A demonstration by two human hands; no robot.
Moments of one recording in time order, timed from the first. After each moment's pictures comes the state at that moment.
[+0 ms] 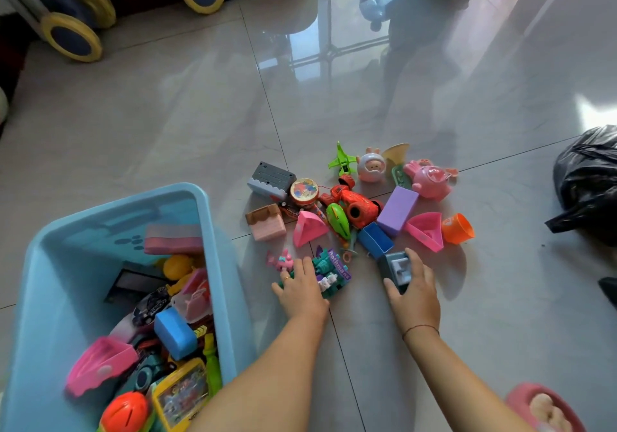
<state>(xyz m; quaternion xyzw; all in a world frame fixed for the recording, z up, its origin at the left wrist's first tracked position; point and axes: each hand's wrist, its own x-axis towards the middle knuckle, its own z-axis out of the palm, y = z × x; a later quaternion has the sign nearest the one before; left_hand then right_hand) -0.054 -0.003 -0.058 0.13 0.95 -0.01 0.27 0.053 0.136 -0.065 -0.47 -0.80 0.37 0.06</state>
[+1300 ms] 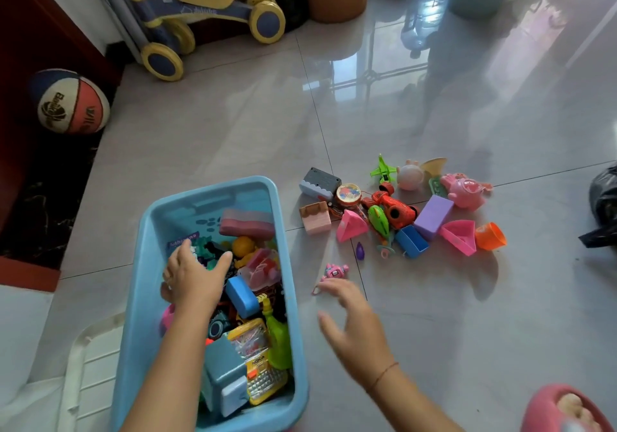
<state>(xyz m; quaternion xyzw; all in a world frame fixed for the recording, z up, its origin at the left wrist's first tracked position) -0.115 -0.205 0.088 -0.14 0.97 0.20 0.05 0.049 -0.021 0.059 -0.14 -0.83 0.54 0.05</state>
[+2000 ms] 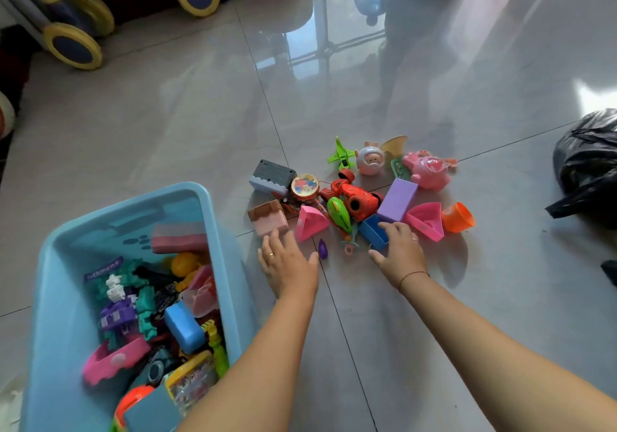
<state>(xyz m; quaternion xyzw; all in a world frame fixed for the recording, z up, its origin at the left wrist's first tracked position) -0.080 -0.005 -0.023 0.07 0.98 0.11 0.15 0.003 0.163 -0.063 -0.36 -0.89 0.29 -0.07</state>
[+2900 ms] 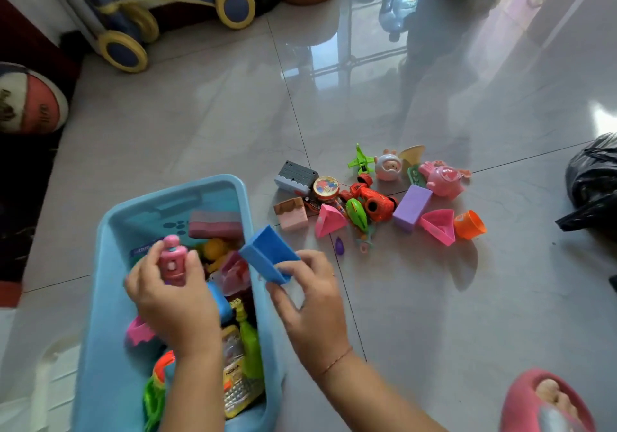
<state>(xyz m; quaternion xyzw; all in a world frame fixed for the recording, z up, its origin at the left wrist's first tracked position) -0.065 -0.145 0.111 -0.15 0.88 0.39 -0.22 0.016 -0.027 0.086 -0.16 -0.82 0.52 0.18</state>
